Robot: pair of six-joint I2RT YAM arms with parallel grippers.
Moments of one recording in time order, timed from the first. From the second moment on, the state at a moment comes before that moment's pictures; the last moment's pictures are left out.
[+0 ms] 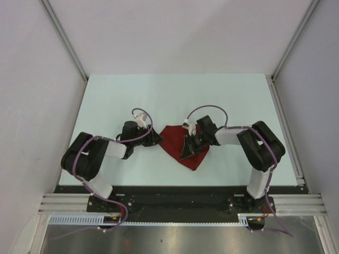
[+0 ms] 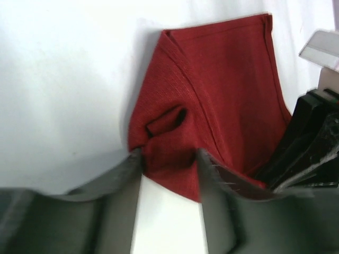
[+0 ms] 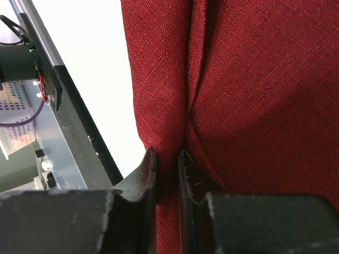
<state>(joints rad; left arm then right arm) -0.36 1.64 0.49 0.61 0.42 -0.57 0.56 1.84 0.88 -0.05 -0.78 0.29</state>
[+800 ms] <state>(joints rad) -0.35 1.69 0.56 0.54 0.46 -0.58 0.83 1.61 1.11 -0.38 -0.03 0.20</state>
